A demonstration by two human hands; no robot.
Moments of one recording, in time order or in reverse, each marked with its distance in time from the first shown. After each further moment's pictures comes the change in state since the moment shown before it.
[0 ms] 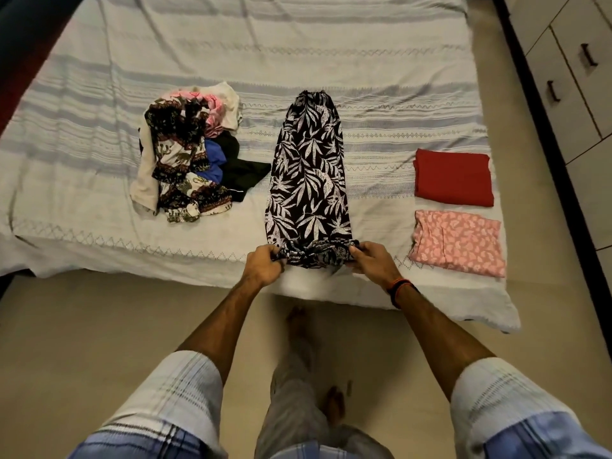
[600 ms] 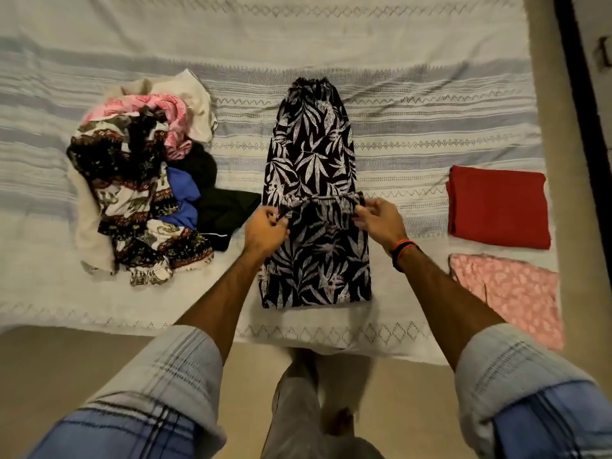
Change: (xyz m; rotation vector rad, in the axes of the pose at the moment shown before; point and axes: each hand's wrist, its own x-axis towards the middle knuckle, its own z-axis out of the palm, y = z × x) left_hand 0.263 0.110 -0.041 -0.165 0.045 -0.053; right_hand 0.271 -0.107 -0.028 0.204 0.146 0.165
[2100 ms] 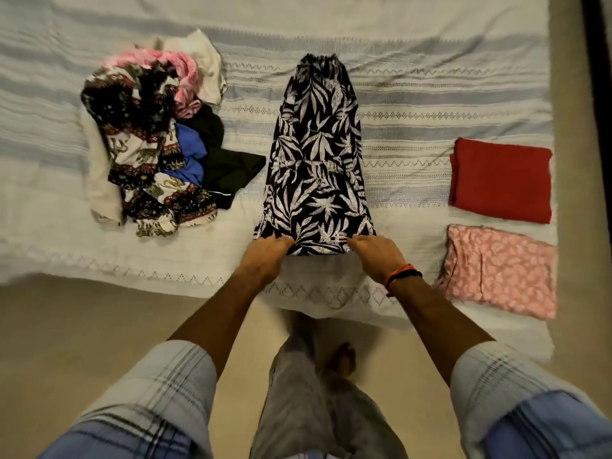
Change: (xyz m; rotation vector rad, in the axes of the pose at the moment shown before) left_hand -0.096 -0.081 0.019 1.139 -0.241 0.443; right_hand -0.087 0.094 0.002 -1.382 -0.278 -0.547
